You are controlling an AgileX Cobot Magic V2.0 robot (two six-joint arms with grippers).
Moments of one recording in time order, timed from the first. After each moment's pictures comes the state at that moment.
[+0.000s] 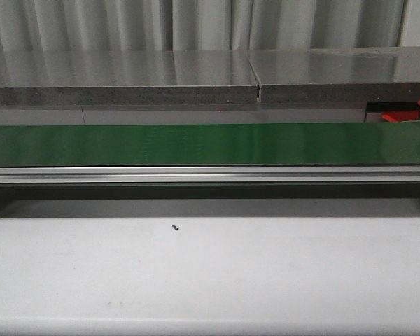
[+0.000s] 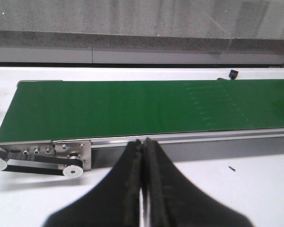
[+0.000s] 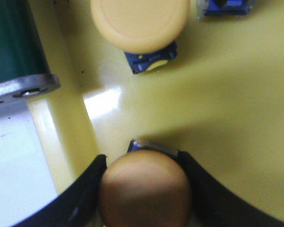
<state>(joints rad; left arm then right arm) -0.11 0.42 -0.35 -0.52 0.32 0.40 -0.45 1.57 -0.82 0.17 0.48 -0.18</state>
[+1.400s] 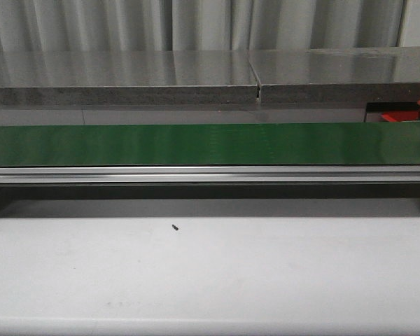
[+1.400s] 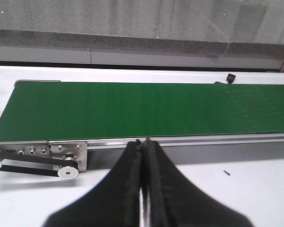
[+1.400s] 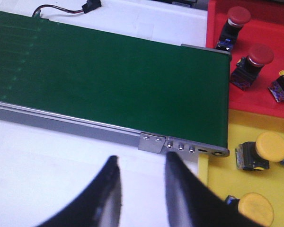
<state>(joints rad) -0.11 0.42 -0.35 -0.56 0.31 0.40 -0.06 0.95 -0.80 0.17 0.60 -0.26</state>
